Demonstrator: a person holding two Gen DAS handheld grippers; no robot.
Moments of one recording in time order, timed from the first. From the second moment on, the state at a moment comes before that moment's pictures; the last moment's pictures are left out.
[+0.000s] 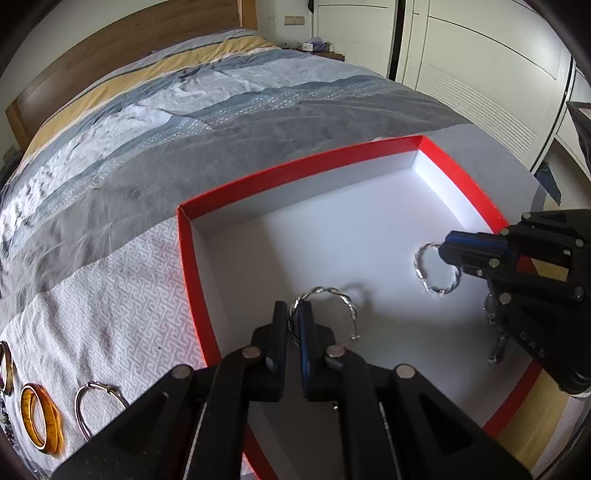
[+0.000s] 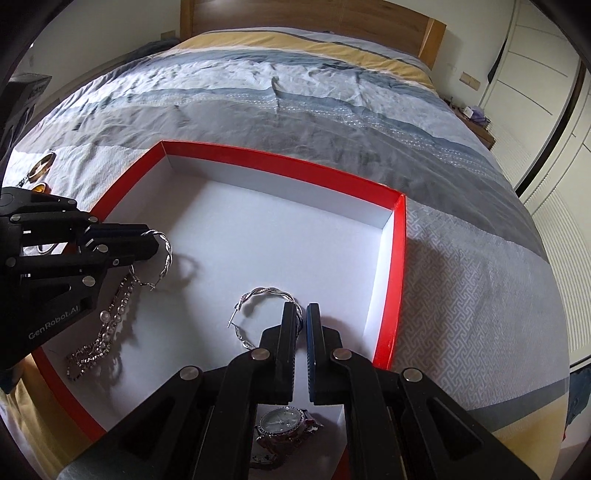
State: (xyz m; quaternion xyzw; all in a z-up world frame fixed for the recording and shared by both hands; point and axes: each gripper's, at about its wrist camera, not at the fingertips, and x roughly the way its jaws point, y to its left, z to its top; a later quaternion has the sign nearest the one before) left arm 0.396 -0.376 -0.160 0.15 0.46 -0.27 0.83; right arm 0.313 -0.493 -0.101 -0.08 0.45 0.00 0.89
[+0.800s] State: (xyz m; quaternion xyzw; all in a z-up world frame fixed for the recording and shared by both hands) left arm 0.270 -0.304 -0.041 0.05 0.45 -0.32 0.83; right arm 0.169 -0.470 -0.002 0.01 0.38 -0.02 0.92
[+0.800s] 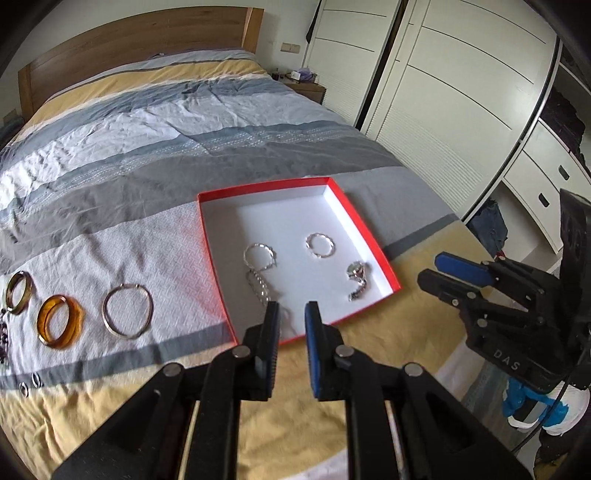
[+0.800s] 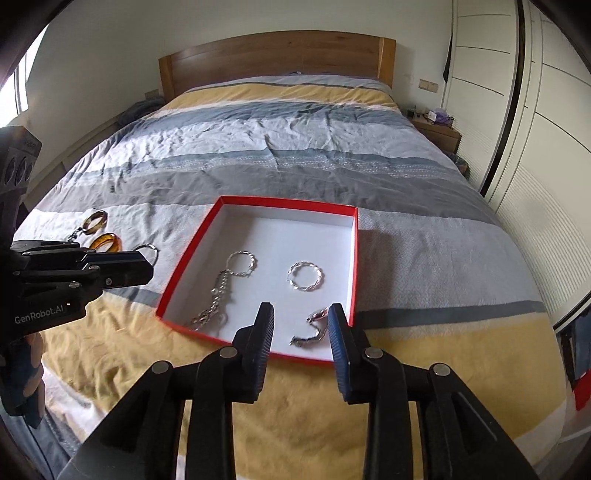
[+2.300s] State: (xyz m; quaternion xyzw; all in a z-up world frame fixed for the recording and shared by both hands) left arm 0.168 0.048 -0.024 -0.04 0.42 -0.05 0.90; right arm 0.071 -0.276 0.044 0.00 0.34 0.11 0.93
